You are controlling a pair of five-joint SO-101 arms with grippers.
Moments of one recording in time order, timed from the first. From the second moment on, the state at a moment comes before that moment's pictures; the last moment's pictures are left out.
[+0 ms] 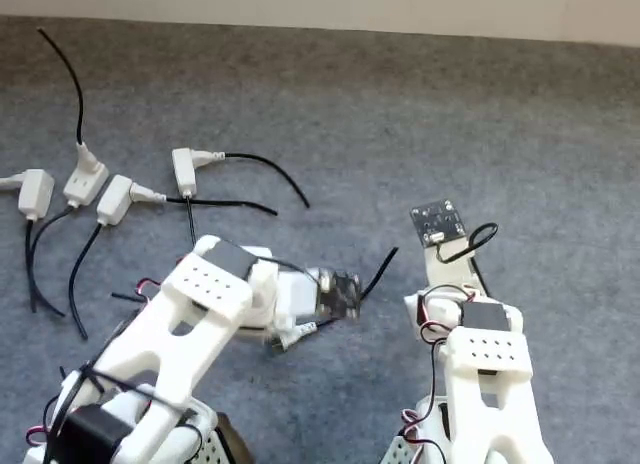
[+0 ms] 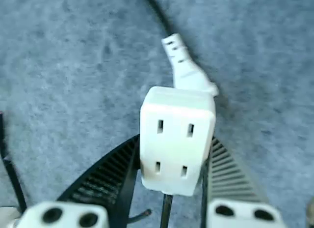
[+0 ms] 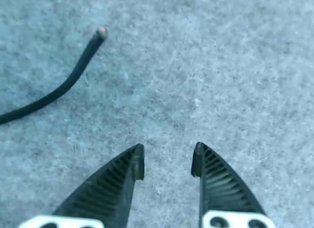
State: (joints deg) left arm 21.0 -25.8 50.2 66.3 -64.8; right arm -1.4 -49.2 72.7 49.5 19.2
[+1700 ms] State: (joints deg) left arm -24.7 -23.2 44.4 53.8 9.5; right arm -43.5 -28.8 48.0 63.6 47.4
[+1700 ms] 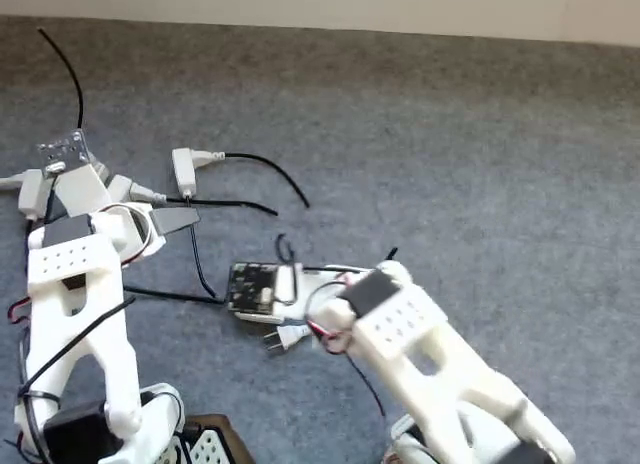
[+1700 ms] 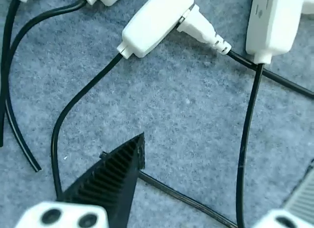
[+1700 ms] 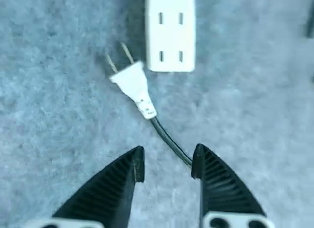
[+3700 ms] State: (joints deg) left arm -9.1 -51.4 40.9 72.6 -20.0; right arm -41.8 -66.9 64.5 54.2 15.3
